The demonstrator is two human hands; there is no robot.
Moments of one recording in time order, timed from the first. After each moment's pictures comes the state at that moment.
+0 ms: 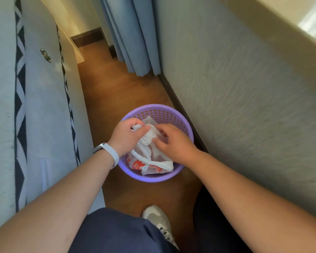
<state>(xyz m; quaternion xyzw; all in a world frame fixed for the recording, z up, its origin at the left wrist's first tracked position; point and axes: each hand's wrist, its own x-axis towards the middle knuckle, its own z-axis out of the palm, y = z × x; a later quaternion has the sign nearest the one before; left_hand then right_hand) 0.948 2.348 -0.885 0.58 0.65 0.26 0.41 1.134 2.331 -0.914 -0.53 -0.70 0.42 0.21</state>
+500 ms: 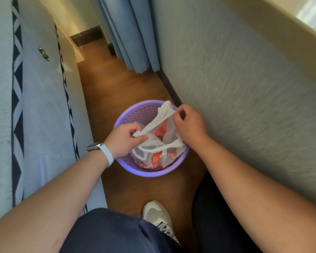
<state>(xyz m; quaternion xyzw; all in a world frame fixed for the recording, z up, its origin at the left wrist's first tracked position) 0.941 2.333 -0.887 0.65 0.65 0.14 0.37 1.163 2.350 -0.907 -0.67 -0.57 0.34 0.33</state>
